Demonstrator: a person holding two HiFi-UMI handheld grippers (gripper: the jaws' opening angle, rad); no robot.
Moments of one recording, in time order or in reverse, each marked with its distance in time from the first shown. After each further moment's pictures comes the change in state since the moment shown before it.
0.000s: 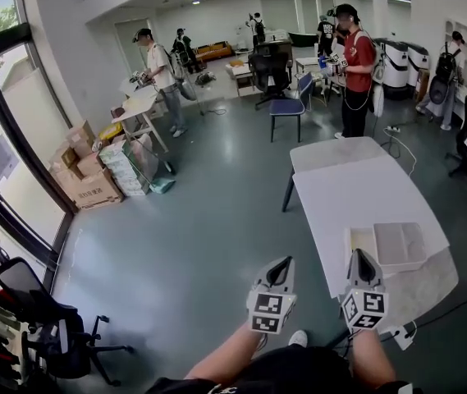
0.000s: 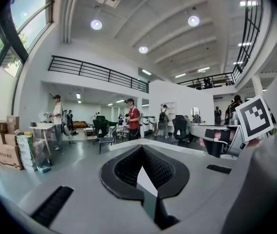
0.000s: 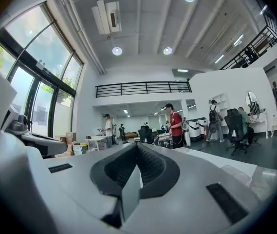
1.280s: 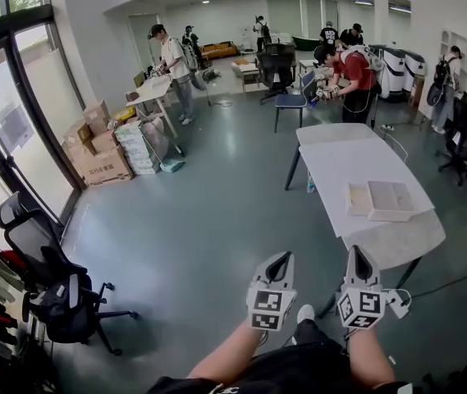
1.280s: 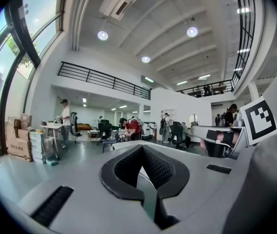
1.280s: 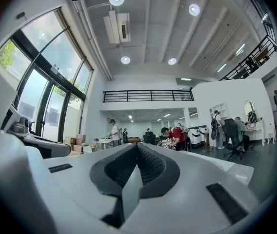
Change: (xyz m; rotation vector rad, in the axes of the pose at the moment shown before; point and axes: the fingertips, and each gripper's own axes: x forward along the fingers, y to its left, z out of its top) left arm -0.302 -0.089 -0.034 -0.040 -0.067 0.031; right arm -0.294 0.132 0.022 -0.049 -0.063 0.021
